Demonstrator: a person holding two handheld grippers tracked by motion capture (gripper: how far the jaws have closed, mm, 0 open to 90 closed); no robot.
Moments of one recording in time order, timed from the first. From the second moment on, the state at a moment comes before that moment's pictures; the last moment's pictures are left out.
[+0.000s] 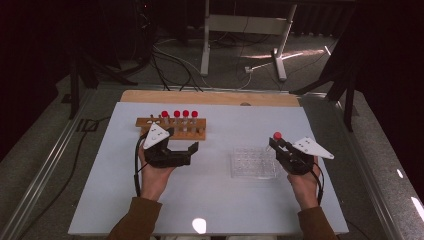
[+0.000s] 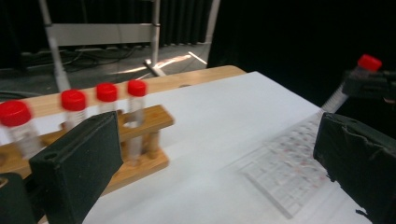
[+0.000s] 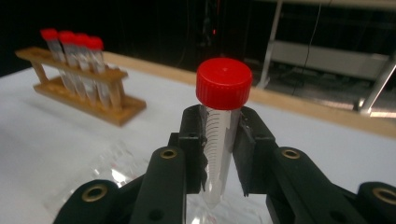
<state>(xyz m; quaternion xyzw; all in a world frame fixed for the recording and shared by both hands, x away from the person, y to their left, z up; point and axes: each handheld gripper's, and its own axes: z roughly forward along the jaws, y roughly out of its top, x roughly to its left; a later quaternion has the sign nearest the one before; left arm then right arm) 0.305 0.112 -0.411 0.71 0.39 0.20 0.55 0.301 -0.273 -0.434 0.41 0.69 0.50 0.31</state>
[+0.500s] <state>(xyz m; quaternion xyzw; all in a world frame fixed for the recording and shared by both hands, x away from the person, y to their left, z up) 0.286 0.043 -0.384 0.75 0.29 0.17 0.57 0.279 -0.219 -0.417 0.31 0.75 0.55 0.21</state>
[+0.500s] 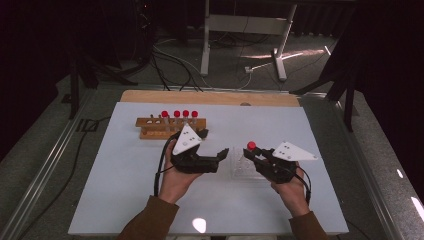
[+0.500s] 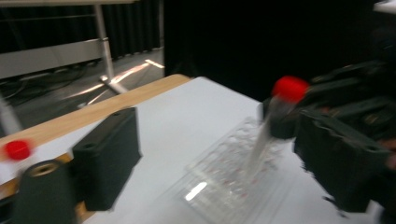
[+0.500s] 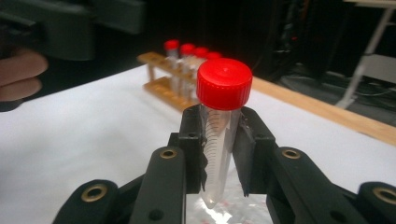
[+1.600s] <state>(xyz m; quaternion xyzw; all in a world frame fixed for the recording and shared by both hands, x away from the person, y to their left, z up) 0.325 0.078 -0.377 0.73 0.33 0.21 0.56 0.295 -0.237 -0.429 0.36 0.75 0.52 0.19</state>
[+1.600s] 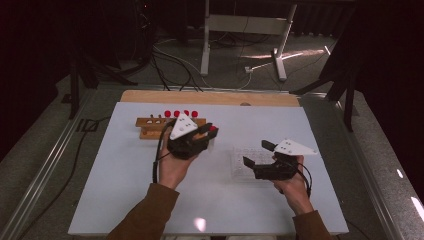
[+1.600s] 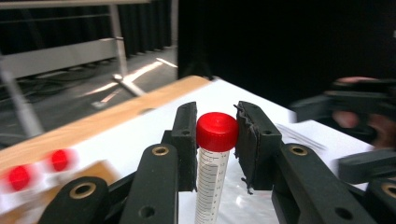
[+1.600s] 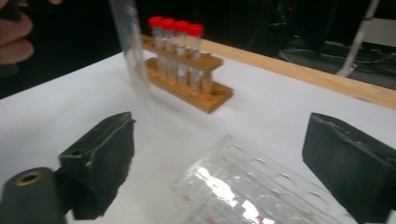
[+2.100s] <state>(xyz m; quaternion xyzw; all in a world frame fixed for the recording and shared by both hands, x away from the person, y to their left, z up) 0.361 0.157 -0.366 0.66 0.43 0.29 0.54 0.298 -0.263 -0.425 0.39 0.72 0.54 0.20</state>
